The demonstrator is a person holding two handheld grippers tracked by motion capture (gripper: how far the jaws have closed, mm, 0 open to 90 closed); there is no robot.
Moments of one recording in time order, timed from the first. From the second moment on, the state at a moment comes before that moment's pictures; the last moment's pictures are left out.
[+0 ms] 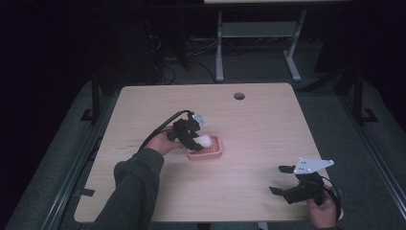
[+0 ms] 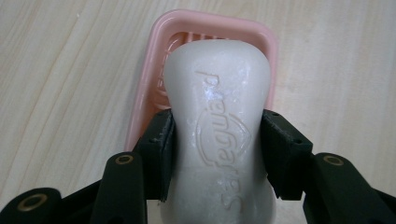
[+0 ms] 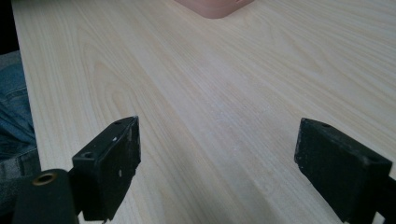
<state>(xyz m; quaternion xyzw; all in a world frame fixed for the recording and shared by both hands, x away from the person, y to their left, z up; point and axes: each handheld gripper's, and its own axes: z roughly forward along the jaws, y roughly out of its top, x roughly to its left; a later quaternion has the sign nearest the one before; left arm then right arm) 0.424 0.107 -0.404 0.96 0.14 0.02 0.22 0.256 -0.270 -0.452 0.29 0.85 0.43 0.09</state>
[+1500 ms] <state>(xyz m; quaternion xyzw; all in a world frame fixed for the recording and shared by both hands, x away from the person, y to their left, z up) 0.436 0.090 -0.424 0.96 0.14 0.02 0.22 0.257 -0.267 -0.454 0.29 0.85 0.43 0.09</state>
